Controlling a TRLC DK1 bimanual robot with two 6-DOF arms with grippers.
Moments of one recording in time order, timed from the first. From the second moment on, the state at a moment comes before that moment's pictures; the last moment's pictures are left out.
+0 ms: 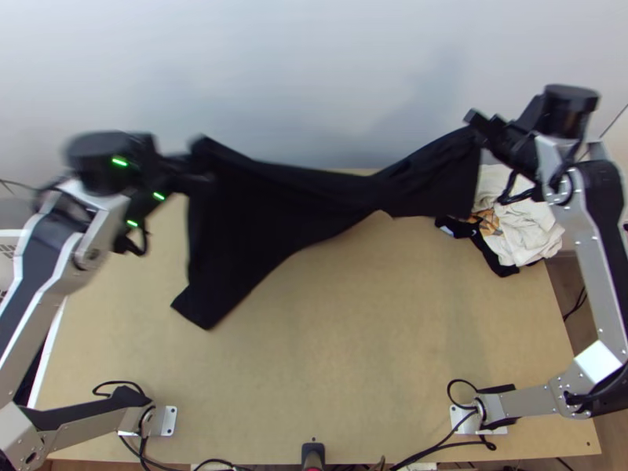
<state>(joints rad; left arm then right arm) -0.37 1.30 1.65 -0.63 -0.18 -0.21 0.15 1.53 1.88 -0.75 0.03 0.58</state>
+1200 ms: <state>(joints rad) -0.19 1.26 2.02 -0.33 -0.28 -0.05 0.17 1.41 2.27 -0.84 0.23 0.52</state>
